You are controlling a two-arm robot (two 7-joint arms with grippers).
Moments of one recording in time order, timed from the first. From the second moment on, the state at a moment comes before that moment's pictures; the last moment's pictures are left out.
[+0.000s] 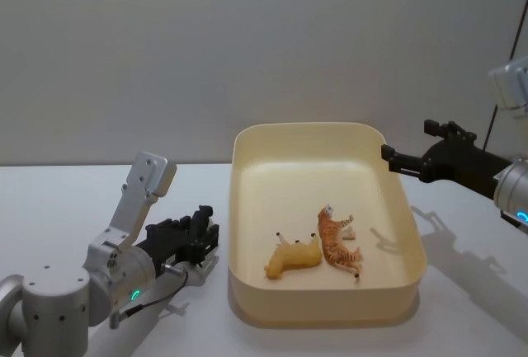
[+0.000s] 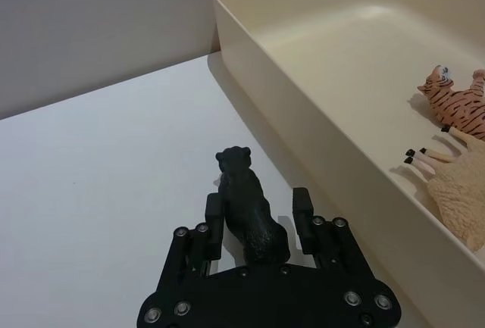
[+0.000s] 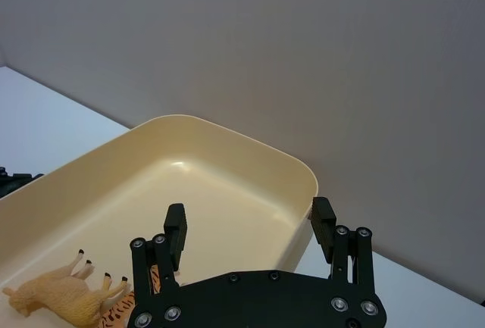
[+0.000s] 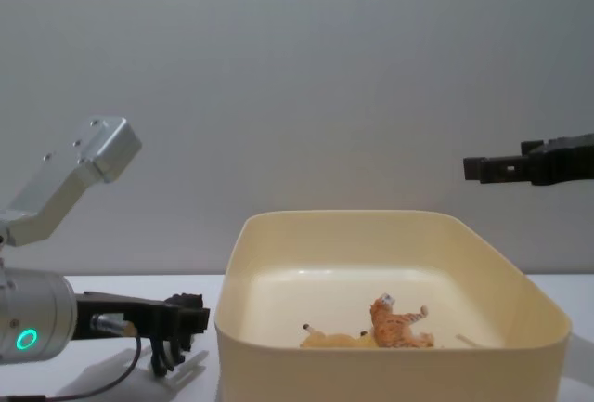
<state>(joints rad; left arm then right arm) -0.33 0.38 0.35 -1.42 -0.41 0.42 -0.16 0.42 0.34 -0.19 -1.44 0.25 0.30 0.51</state>
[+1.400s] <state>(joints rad) -0.39 0.44 0.30 -1.53 -0.31 0.35 -0.35 0.42 0.34 -0.19 -1.44 0.25 0.30 0.51</state>
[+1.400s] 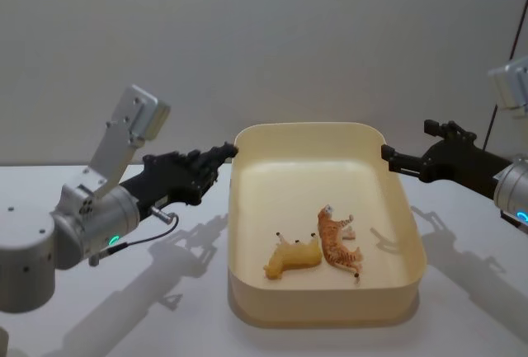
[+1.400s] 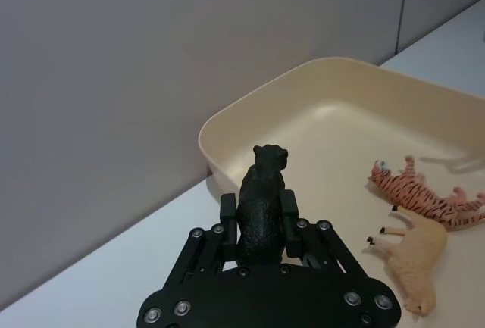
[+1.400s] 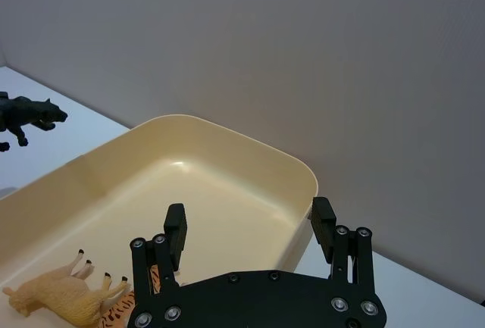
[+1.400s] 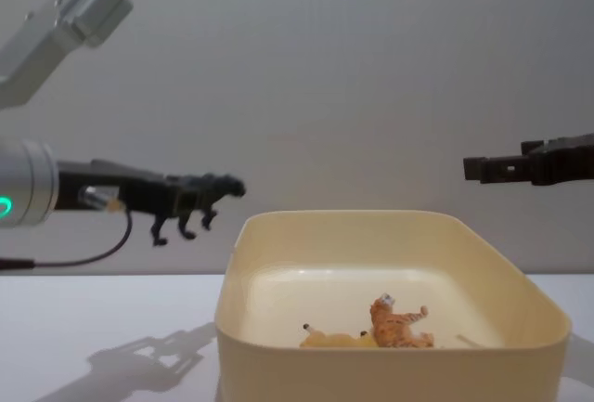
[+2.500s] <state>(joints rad) -0.70 0.31 0.37 -1.23 -0.17 0.30 -0.93 0.42 0.34 -0.19 -1.44 0.25 0.30 0.51</state>
